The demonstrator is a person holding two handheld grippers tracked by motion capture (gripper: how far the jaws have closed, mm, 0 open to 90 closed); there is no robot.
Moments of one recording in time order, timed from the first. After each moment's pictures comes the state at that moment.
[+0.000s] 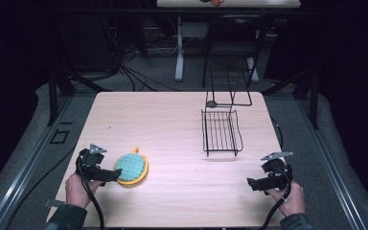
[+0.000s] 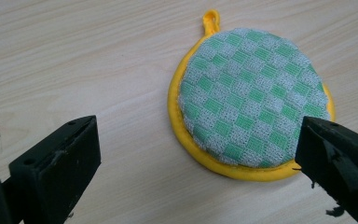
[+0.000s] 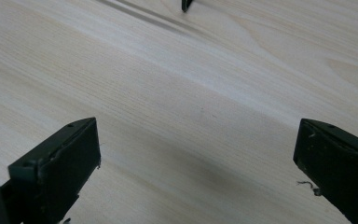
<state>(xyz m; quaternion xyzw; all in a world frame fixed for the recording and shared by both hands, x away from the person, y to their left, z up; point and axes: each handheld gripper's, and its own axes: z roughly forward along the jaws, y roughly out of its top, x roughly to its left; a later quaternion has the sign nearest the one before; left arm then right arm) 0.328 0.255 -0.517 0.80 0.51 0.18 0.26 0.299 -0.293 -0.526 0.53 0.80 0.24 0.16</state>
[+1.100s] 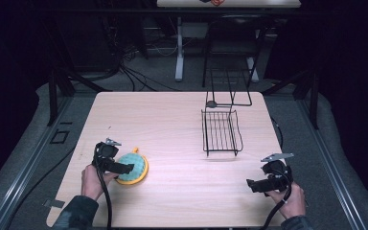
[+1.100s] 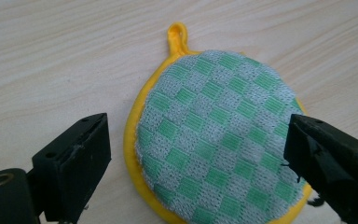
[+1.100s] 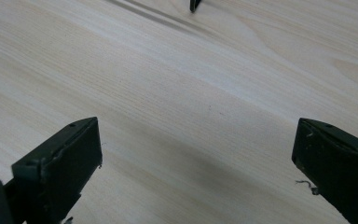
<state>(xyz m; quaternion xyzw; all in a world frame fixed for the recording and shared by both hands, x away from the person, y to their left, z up) 0.366 0.229 -0.534 0.82 0.51 0.12 0.25 0.294 -0.291 -0.525 0.52 0.80 0.25 0.16</state>
